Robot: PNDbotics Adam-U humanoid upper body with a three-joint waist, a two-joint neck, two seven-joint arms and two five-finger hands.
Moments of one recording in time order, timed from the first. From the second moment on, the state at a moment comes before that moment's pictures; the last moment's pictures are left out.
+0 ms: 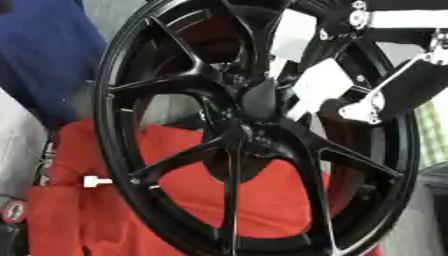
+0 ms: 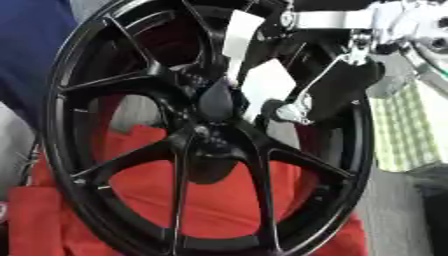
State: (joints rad) left arm -0.39 0.48 0.15 -1.98 0.41 0.03 -0.06; right arm -0.99 -0.92 0.52 -1.99 0.13 0.53 0.72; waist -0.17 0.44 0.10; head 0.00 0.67
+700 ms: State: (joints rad) left arm -0.39 0.48 0.15 -1.98 0.41 0.04 -0.06; right arm -0.99 -0.92 0.52 -1.99 0.15 0.51 0.74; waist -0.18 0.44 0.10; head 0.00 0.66
